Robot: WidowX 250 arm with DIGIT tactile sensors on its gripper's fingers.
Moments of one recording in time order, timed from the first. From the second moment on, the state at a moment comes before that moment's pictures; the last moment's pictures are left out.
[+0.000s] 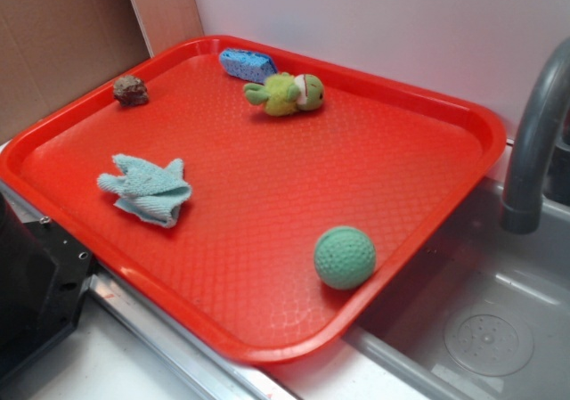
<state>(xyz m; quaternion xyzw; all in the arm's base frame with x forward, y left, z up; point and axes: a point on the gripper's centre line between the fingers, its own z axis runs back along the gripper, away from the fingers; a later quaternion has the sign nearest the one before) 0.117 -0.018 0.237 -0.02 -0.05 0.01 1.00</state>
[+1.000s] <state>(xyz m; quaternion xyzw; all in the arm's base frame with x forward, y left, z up) 0.215 0.108 0.126 -0.03 -0.03 0.29 0.96</state>
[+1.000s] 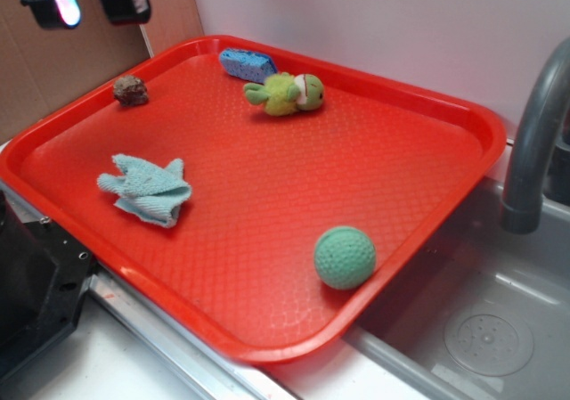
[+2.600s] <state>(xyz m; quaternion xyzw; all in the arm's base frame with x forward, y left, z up) 0.232 0.141 0.058 0.03 -0.10 0.60 0.79</state>
